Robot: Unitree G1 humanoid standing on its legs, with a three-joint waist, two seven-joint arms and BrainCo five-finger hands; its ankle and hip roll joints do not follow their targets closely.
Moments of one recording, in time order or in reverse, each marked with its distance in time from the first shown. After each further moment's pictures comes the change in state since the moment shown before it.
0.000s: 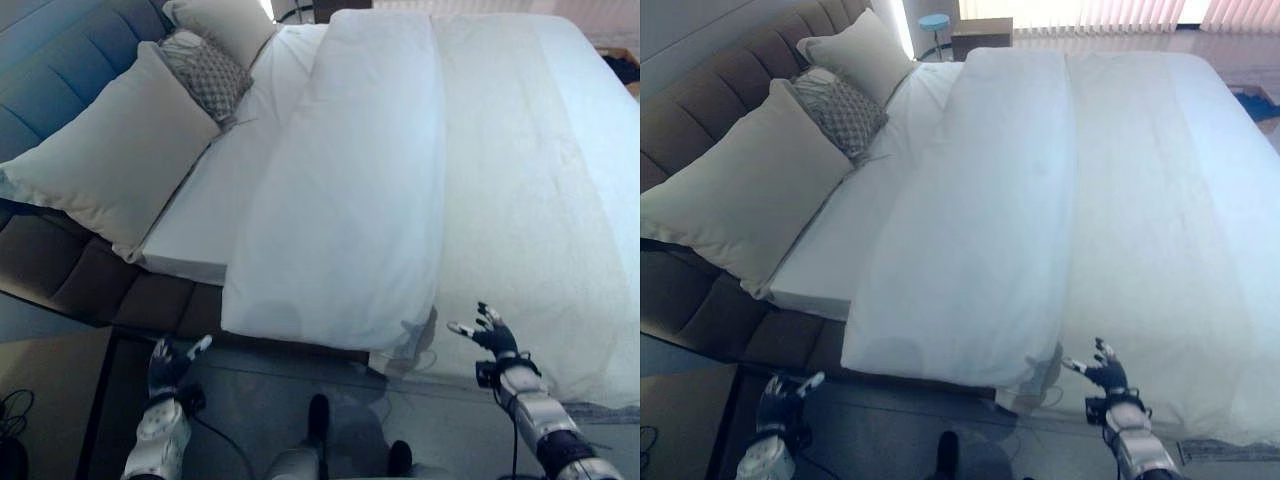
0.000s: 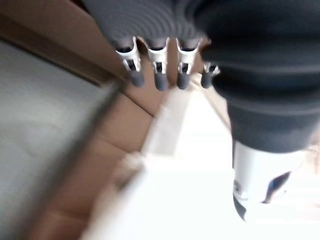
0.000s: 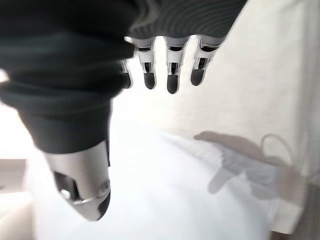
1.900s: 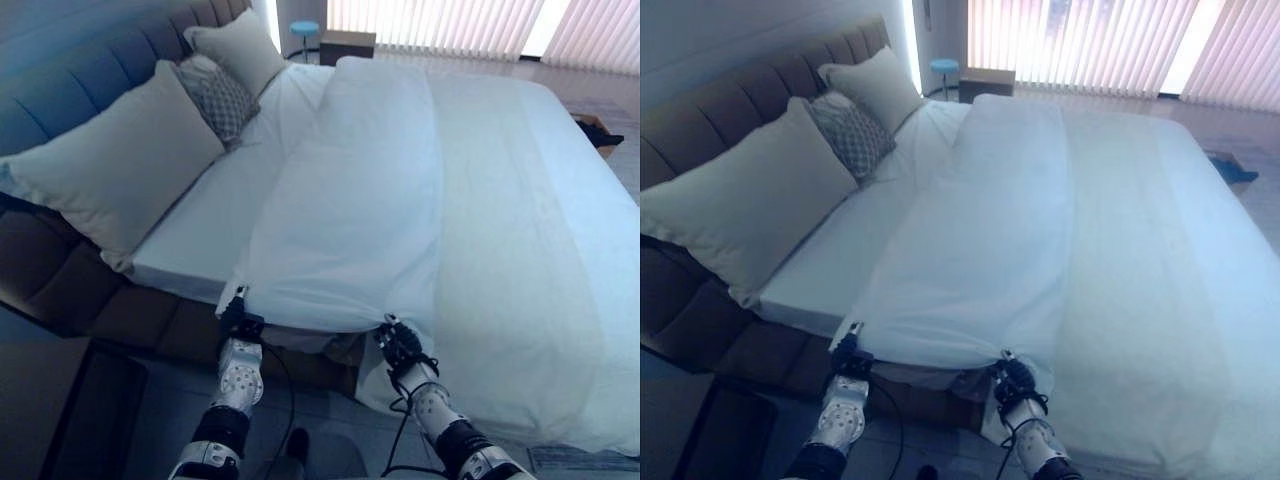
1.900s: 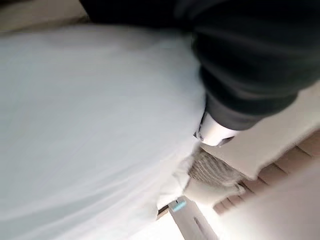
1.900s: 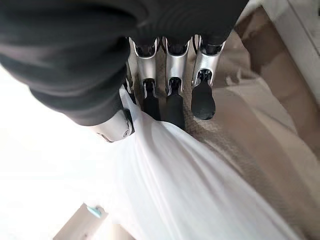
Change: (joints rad) left arm -0.193 -0.263 0.038 0.012 -0.521 -0.070 0.094; right arm -0.035 0.462 0.134 0.107 0.721 -0.064 -0.031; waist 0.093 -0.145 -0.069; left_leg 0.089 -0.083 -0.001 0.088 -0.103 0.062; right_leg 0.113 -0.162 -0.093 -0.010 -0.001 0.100
